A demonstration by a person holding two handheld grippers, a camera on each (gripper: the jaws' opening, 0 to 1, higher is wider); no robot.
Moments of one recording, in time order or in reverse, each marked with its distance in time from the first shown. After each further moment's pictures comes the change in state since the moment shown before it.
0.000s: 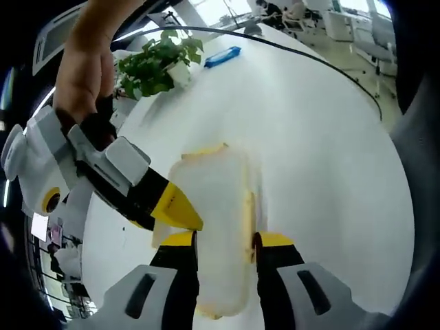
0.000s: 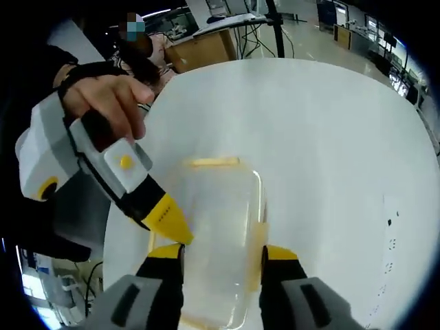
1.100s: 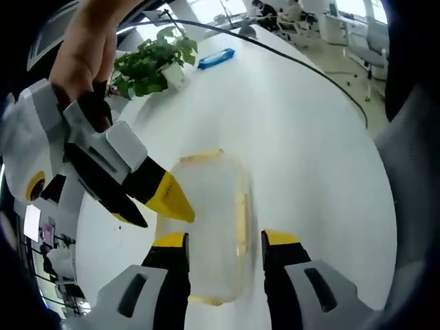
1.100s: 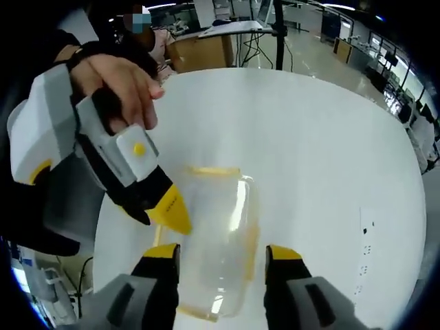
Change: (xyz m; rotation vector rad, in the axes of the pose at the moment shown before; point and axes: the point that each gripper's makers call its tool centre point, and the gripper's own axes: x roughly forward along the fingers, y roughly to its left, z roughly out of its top) left arm -0.022 0.001 0.004 -0.038 0.027 -0.080; right arm -0.023 0.008 0.011 -0.079 0.033 -0.138
